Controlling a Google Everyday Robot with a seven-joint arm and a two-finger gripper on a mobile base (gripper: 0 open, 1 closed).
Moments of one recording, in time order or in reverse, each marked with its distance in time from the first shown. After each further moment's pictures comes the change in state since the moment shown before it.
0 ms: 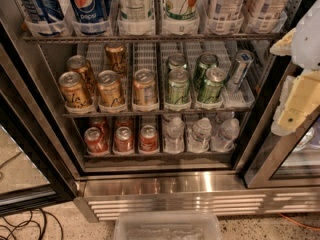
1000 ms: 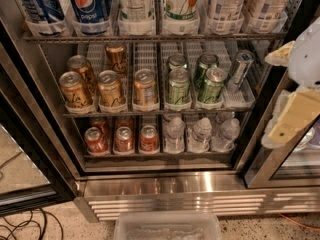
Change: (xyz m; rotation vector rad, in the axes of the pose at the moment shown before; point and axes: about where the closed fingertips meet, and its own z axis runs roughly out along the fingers) arm -0.011 0.019 0.012 0.017 -0.096 0.001
